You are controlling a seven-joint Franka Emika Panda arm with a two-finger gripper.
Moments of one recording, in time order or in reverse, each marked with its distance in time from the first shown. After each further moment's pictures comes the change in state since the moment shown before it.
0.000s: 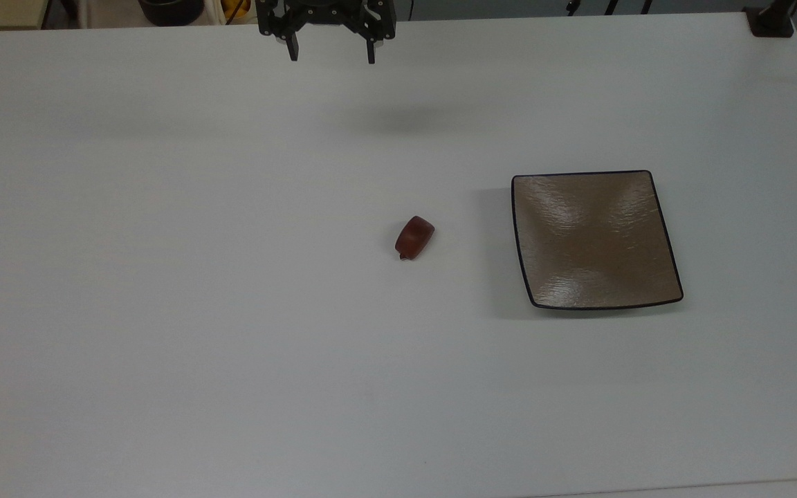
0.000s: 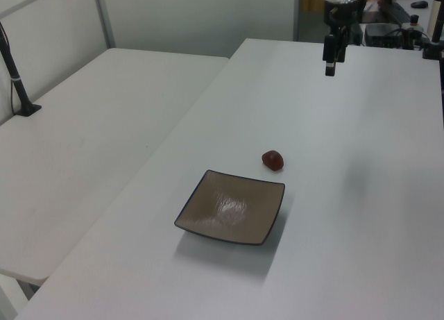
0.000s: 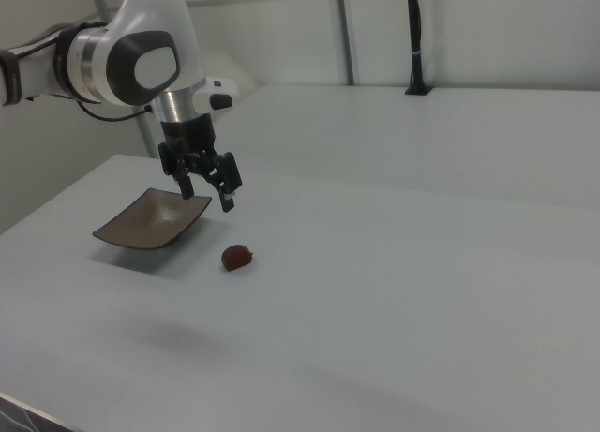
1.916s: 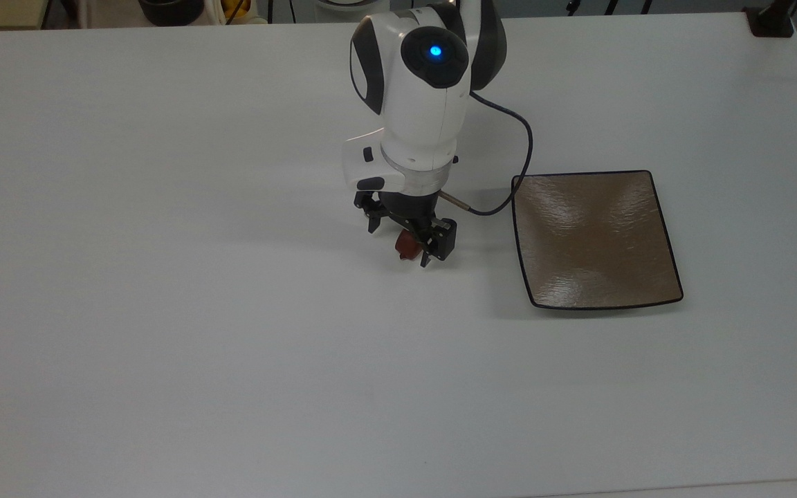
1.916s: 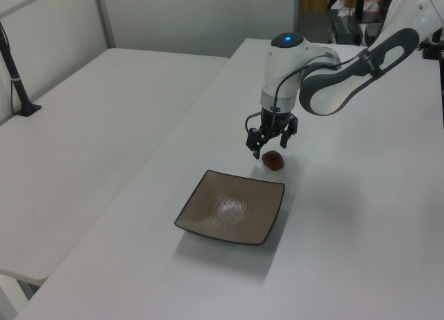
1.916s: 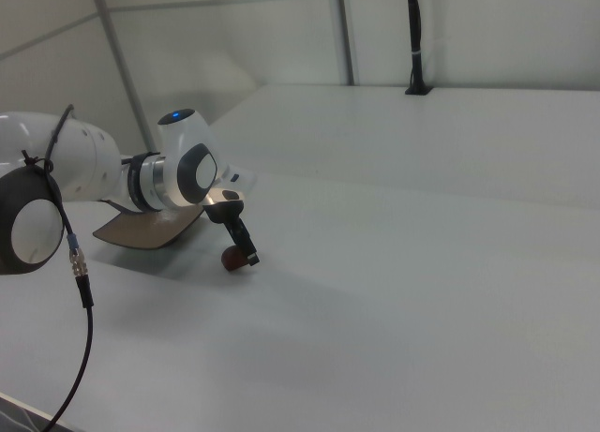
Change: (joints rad) arm 0.048 0.518 0.119 0.082 -0.255 0.569 0.870
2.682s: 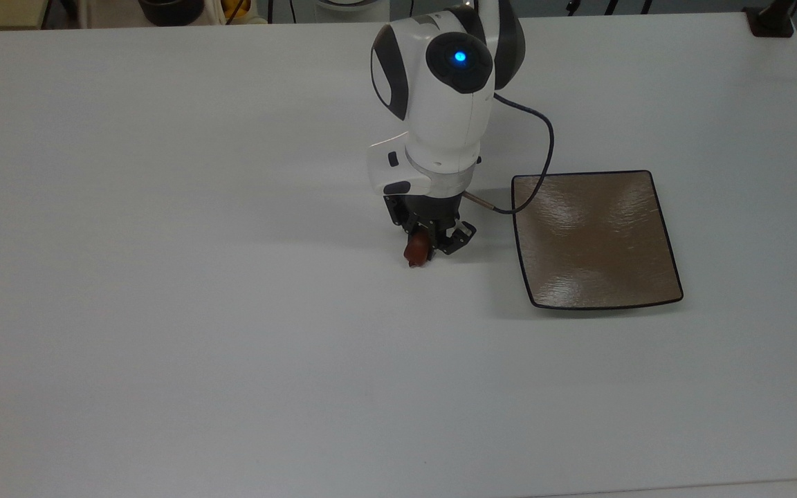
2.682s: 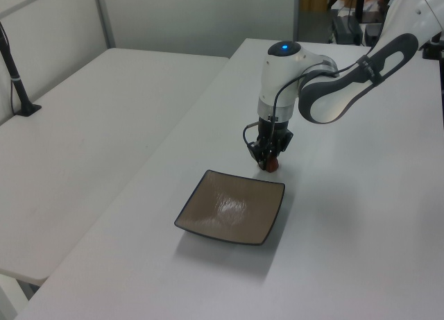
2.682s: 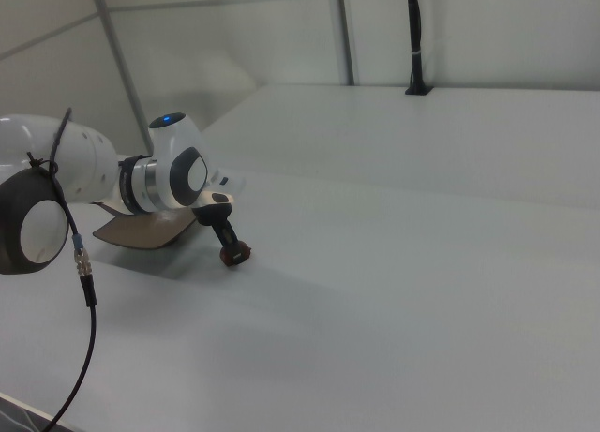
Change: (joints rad) arm 0.001 0.023 0.048 0.011 -0.001 0.000 0.010
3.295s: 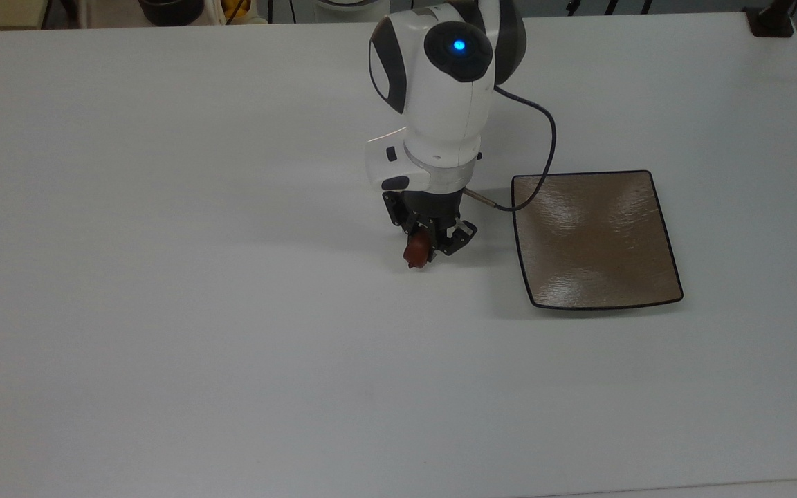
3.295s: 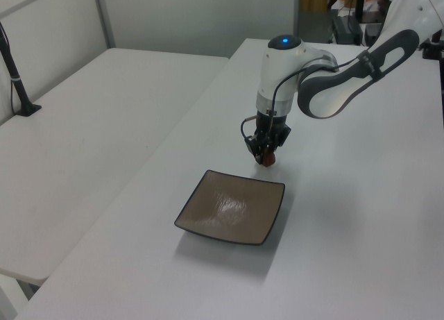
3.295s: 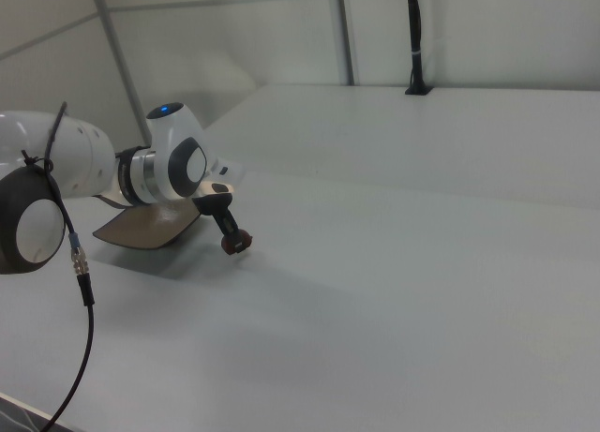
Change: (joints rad) arm -0.004 -0.014 0.000 0.021 0.000 0.000 0.001
